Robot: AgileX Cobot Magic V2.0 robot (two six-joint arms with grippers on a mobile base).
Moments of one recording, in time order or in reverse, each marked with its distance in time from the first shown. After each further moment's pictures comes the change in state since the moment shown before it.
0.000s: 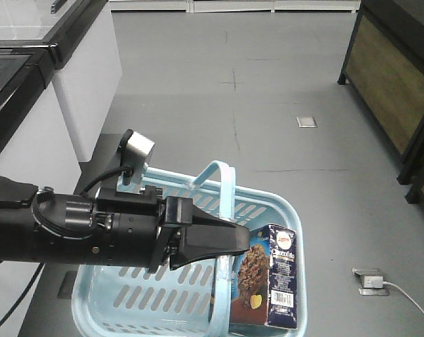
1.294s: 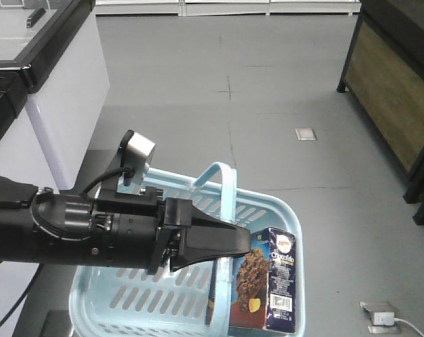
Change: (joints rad) left arm 0.000 0.000 0.000 0.000 0.013 0.001; right arm 0.000 0.000 0.000 0.000 0.000 0.000
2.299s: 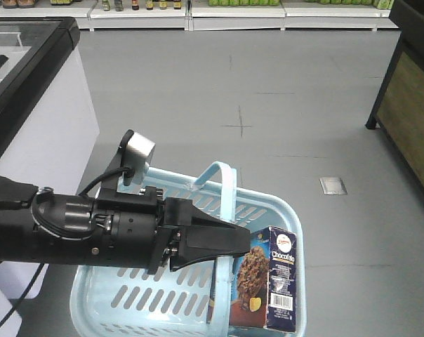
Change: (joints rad) left arm 0.000 0.000 0.000 0.001 0.000 0.000; right arm 0.000 0.000 0.000 0.000 0.000 0.000
